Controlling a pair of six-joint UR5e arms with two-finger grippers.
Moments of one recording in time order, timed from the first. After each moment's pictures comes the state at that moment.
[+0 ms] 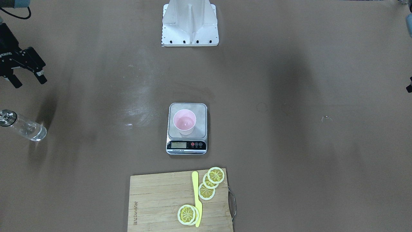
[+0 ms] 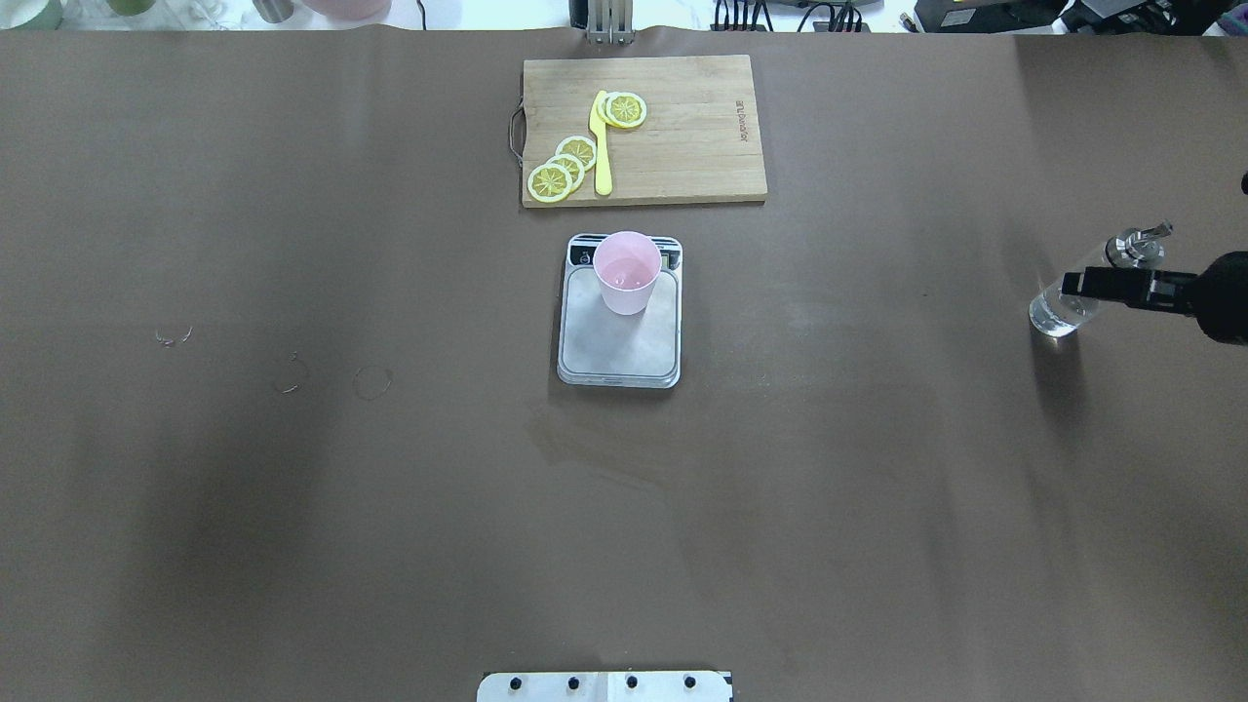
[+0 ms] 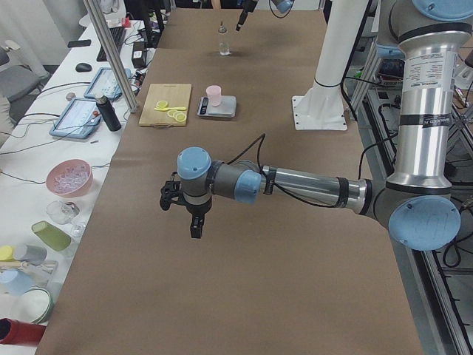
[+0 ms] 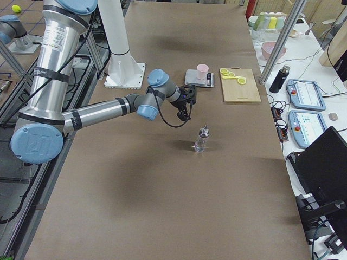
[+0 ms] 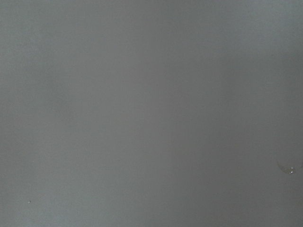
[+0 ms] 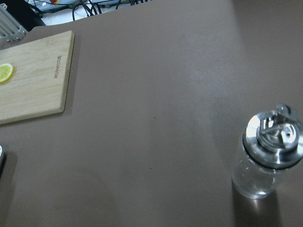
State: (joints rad) left arm -1.45 -1.56 -1.72 -1.66 -2.34 -0.18; right arm 0.94 -1.78 2.08 -0.84 1.88 1.14
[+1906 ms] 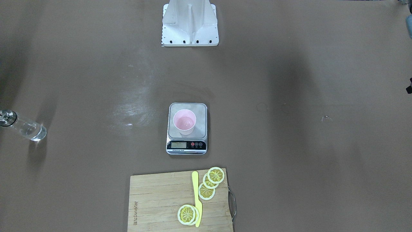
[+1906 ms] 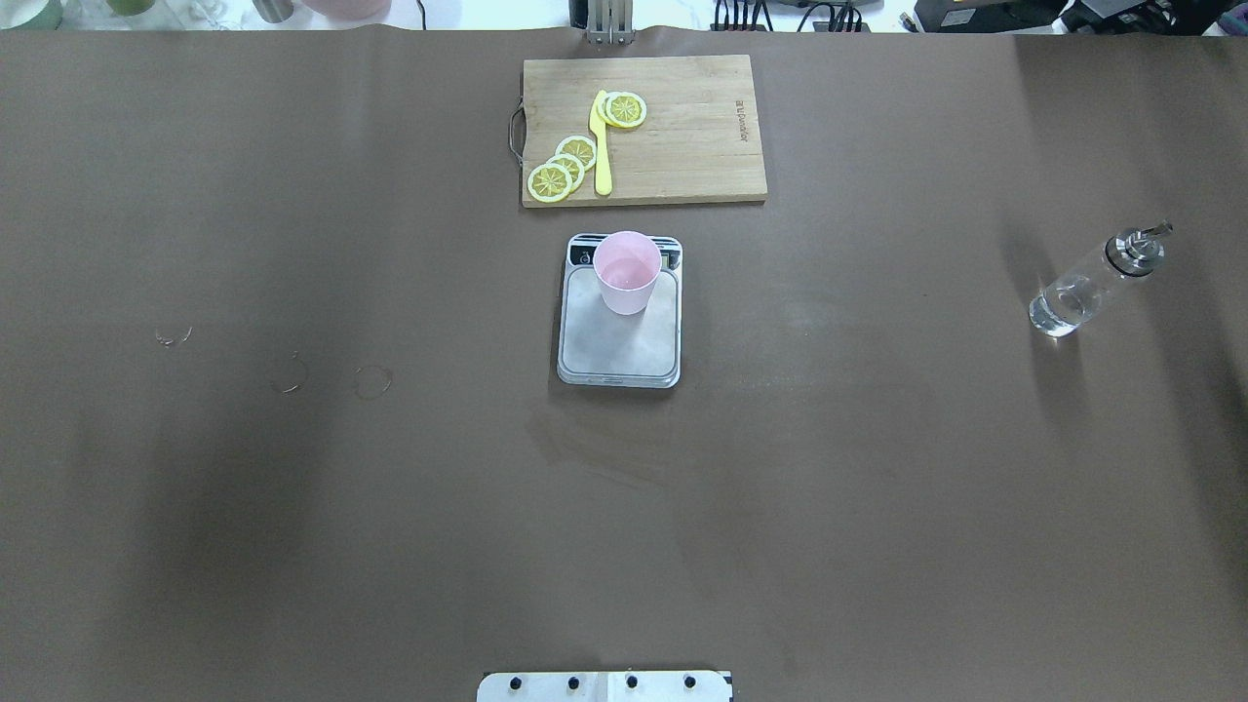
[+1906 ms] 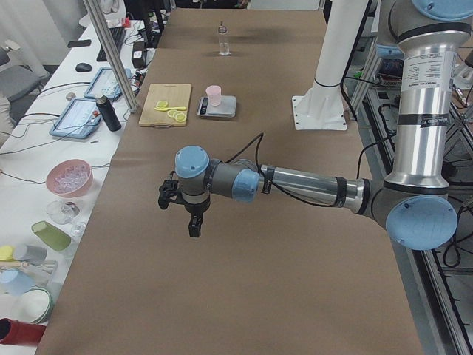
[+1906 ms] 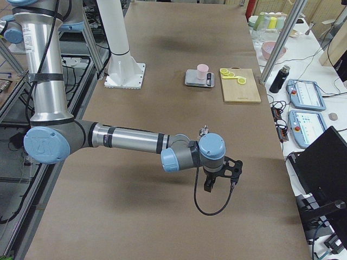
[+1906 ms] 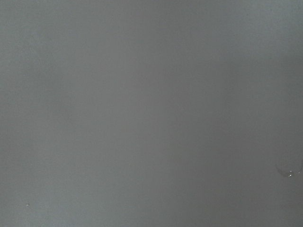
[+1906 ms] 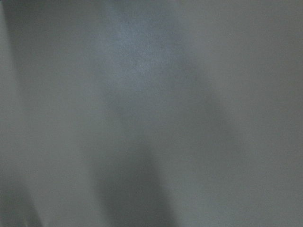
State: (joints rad) left arm -1.45 -1.57 -1.71 -1.65 -2.34 -0.19; right arm 1.56 -1.51 1.41 -1.21 2.39 0.52
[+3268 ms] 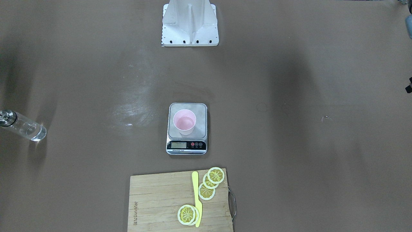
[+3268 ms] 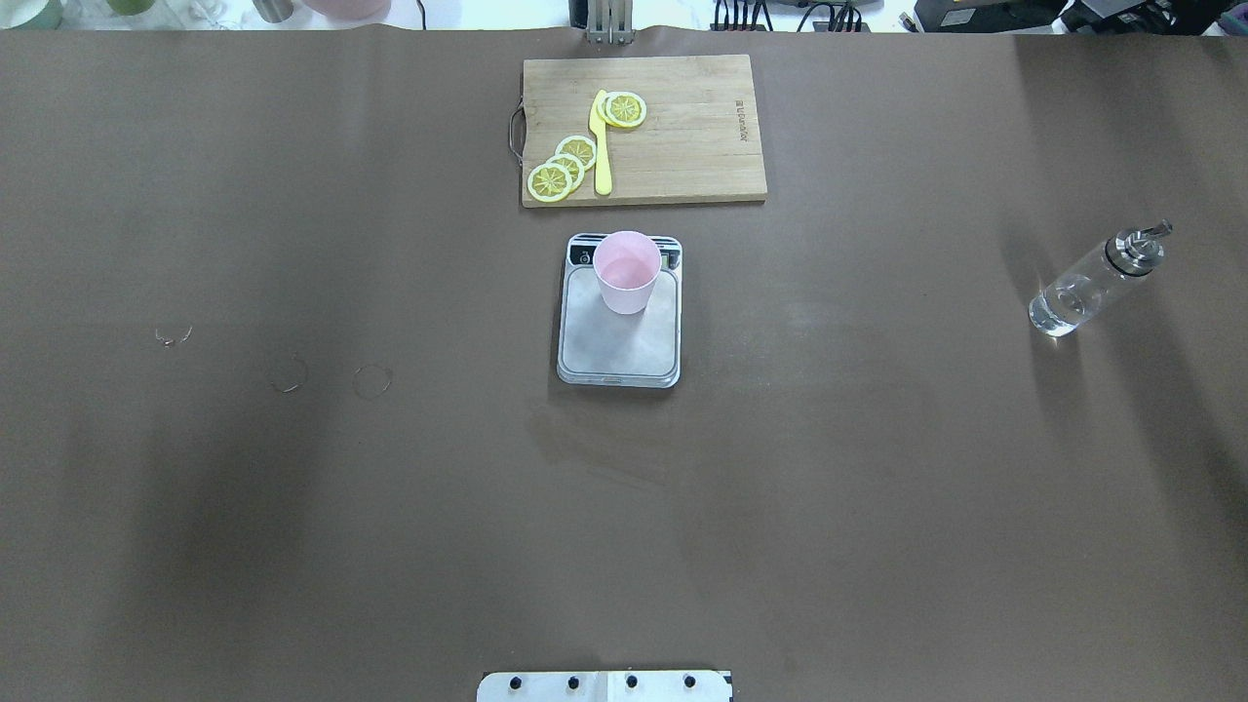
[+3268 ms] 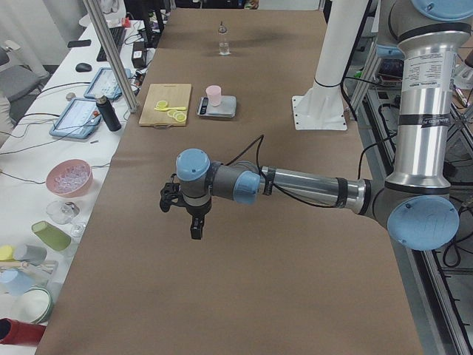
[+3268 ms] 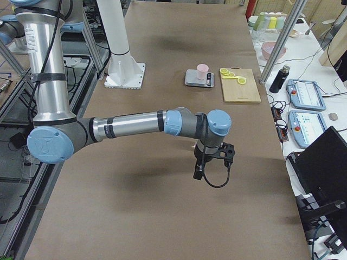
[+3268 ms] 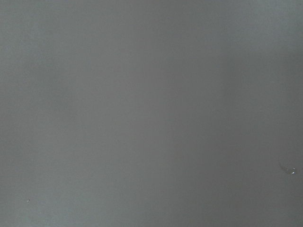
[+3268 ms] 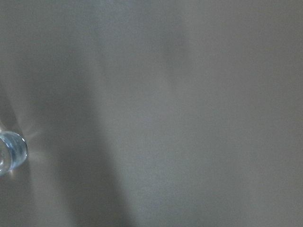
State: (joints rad) left arm -1.45 -1.56 -1.70 -1.65 -2.34 -0.19; right arm 1.55 -1.52 1.67 -1.84 2.29 0.08
